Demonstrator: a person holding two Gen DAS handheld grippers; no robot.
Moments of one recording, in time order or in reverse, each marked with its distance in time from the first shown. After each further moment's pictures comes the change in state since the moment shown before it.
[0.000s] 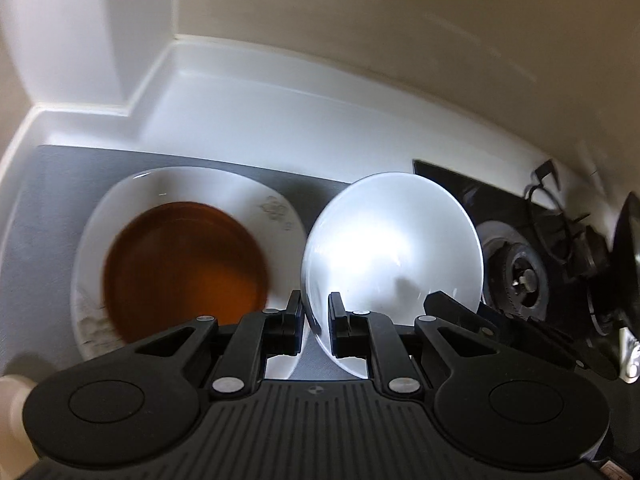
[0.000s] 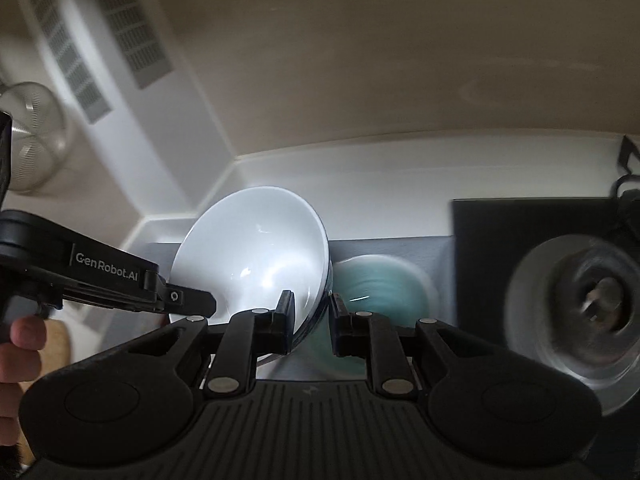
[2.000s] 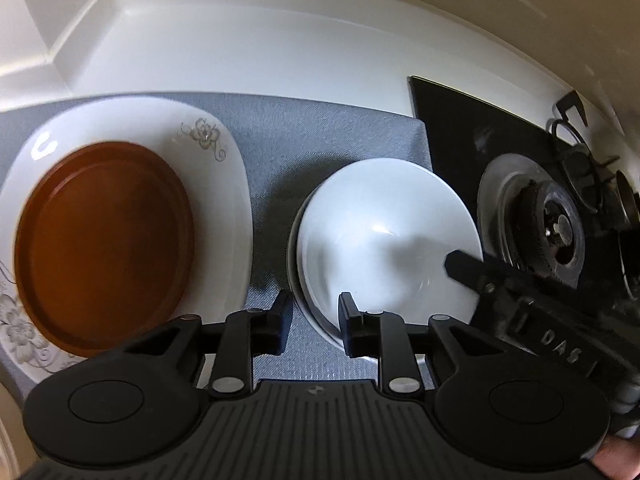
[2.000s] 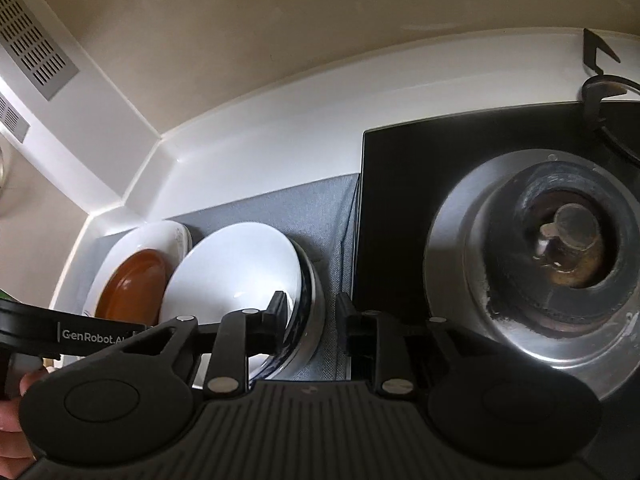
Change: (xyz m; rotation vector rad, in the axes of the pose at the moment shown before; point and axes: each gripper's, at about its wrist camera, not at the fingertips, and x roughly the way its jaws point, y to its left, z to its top) left arm 0.075 -0.037 -0.018 0.027 0.142 0.019; right arm 0.034 -0.093 -0.023 0.163 0.121 0.024
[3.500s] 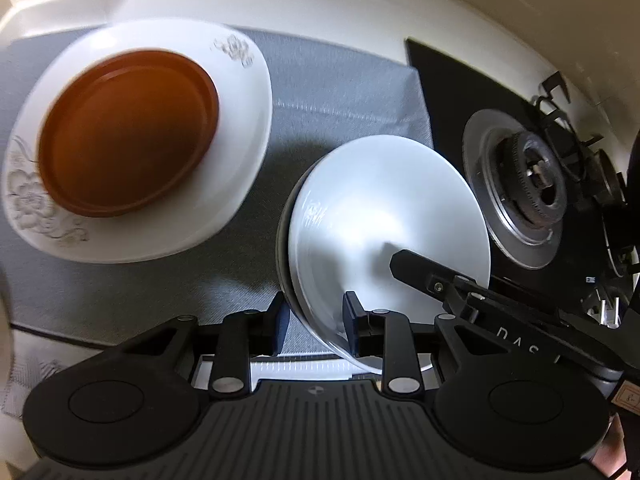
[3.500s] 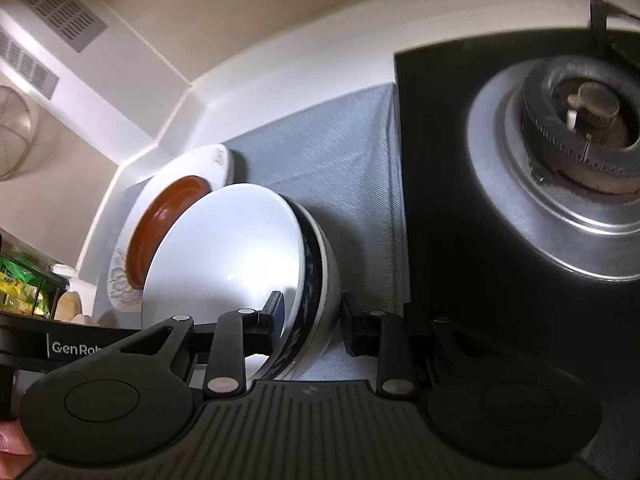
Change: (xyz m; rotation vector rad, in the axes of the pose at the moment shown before) left arm -0.034 0.008 -0.081 -0.040 -0.002 -0.026; right arm -0.022 0.030 -0.063 0.024 0.070 0.095
